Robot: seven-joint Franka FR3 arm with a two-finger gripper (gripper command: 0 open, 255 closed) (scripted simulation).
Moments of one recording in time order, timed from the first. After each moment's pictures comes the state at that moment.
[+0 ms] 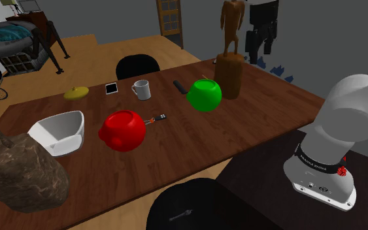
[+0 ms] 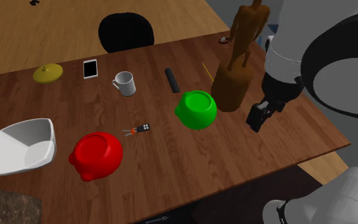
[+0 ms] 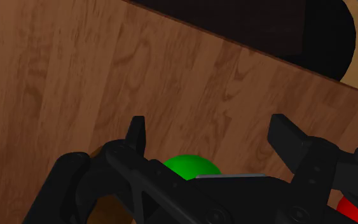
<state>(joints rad) -0.02 -0.80 0.01 -2.41 -0.05 1.48 0.07</state>
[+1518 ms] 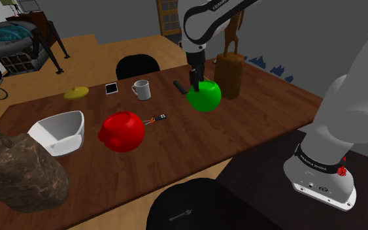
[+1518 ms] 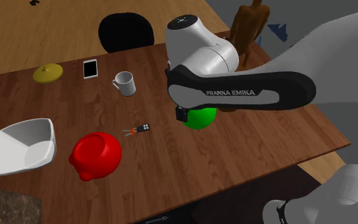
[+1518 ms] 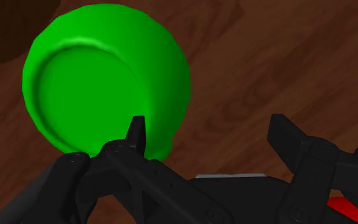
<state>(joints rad) 0.11 -0.08 0.00 -2.20 -0.06 2.04 -0.29</state>
